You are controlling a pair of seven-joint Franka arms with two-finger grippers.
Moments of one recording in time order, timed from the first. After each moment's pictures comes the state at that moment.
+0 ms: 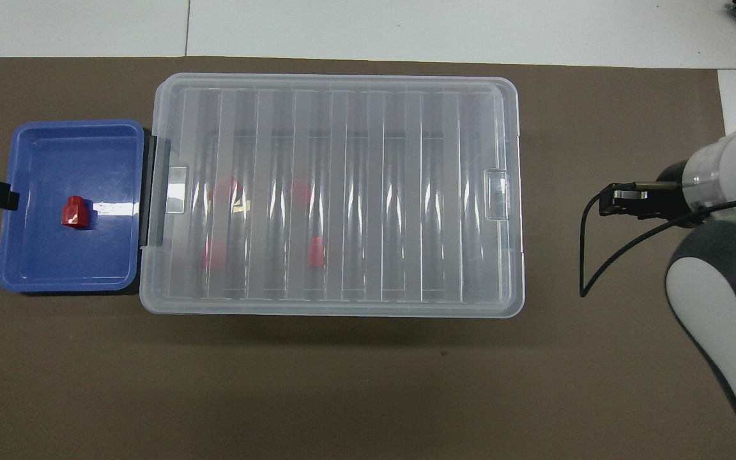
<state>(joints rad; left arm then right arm) 0.07 0.00 -0.05 -1.57 0.00 1.61 0.16 0.06 -0.04 0.01 -1.79 -0.01 1.81 0.19</state>
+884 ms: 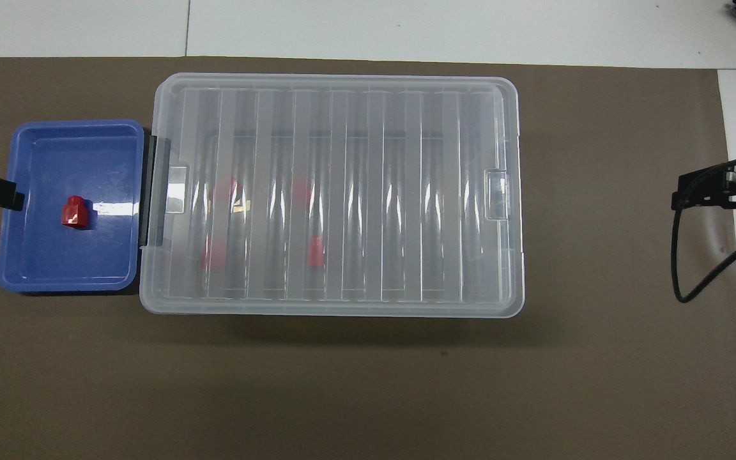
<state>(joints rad) 0.06 0.01 -0.04 -1.55 0.00 1.58 0.16 -0.02 -0.02 0.02 -1.53 -0.02 1.53 0.20</state>
